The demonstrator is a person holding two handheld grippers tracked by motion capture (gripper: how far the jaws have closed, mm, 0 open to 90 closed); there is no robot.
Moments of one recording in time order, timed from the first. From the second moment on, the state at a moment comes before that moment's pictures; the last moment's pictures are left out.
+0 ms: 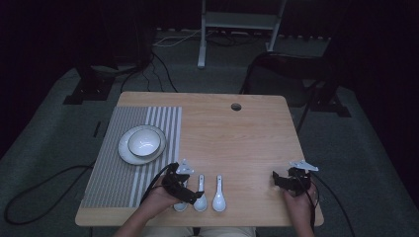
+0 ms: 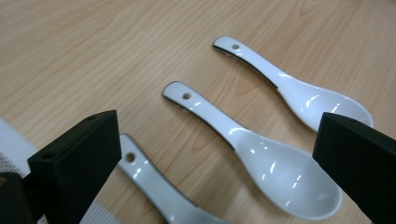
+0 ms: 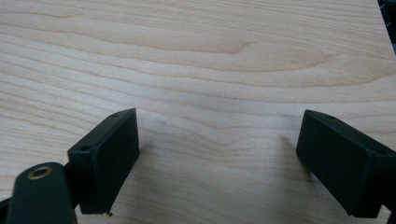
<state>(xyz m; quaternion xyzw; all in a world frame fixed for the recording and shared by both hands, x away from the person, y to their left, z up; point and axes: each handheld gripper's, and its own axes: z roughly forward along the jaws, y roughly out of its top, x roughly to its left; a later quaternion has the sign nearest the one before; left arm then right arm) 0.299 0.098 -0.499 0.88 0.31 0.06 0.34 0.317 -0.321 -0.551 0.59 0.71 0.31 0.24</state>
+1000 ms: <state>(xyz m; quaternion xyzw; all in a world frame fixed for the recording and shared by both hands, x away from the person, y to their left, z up) 0.316 0.020 -0.511 0.91 0.29 0.01 0.30 0.317 -0.321 -0.551 0.59 0.71 0.31 0.24</state>
